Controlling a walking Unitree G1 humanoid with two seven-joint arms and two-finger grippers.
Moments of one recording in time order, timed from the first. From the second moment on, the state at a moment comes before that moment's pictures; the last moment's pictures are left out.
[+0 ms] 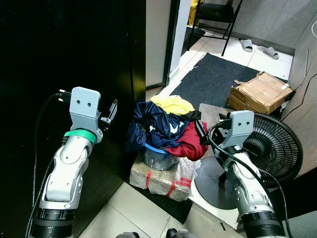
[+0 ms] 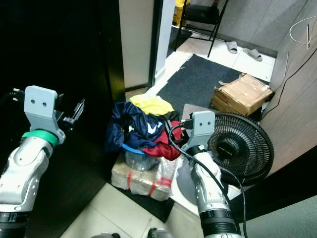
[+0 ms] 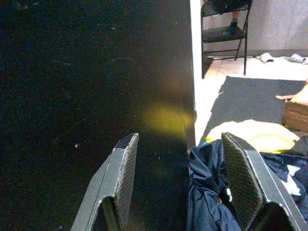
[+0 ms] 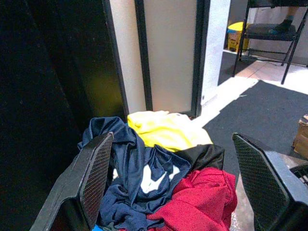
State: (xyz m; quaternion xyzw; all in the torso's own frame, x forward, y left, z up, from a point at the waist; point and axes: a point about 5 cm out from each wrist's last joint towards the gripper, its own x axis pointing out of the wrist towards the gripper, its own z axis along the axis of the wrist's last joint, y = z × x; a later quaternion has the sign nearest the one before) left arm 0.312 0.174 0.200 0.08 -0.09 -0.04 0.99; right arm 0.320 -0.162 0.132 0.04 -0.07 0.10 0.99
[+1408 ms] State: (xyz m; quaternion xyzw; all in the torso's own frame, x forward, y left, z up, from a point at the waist) left arm 0.318 0.165 0.197 0.06 -0.08 -0.04 0.99; right arm 0.325 -0.172 0.137 0.04 -0.08 0.05 0.99
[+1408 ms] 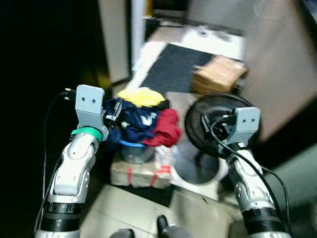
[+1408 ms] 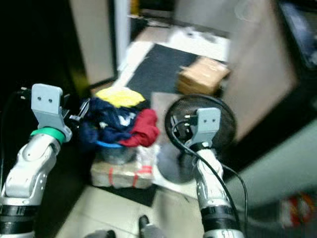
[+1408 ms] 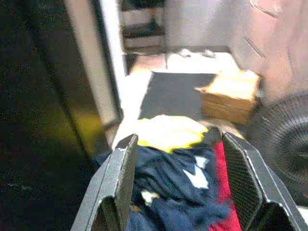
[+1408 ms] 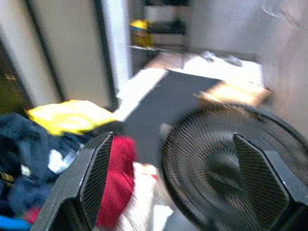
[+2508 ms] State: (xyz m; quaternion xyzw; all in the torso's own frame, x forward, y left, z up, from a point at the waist) left arm 0.318 0.173 0.201 0.07 -0.10 -0.03 0.99; right arm 0.327 -0.166 0.134 0.03 -0.08 0.07 0.99
